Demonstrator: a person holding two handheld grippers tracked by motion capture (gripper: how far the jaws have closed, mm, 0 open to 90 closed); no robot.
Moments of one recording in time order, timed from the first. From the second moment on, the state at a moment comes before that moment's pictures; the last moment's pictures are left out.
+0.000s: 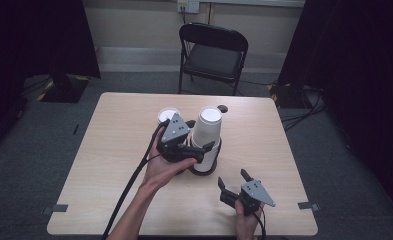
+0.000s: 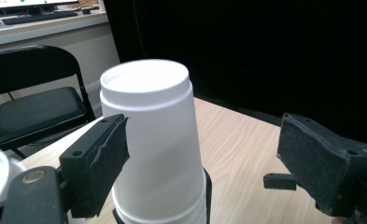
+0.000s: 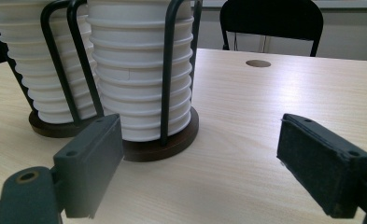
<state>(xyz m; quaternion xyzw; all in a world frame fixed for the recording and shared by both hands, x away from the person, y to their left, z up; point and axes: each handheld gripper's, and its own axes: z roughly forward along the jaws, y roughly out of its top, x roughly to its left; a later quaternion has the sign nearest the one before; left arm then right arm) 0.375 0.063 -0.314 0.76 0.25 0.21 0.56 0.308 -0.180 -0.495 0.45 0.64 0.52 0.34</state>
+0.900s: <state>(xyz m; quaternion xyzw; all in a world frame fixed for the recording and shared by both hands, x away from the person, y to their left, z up) 0.432 0.033 -0.301 0.79 0.29 0.22 0.50 0.308 -0.180 -0.495 0.44 0.64 0.52 0.34</state>
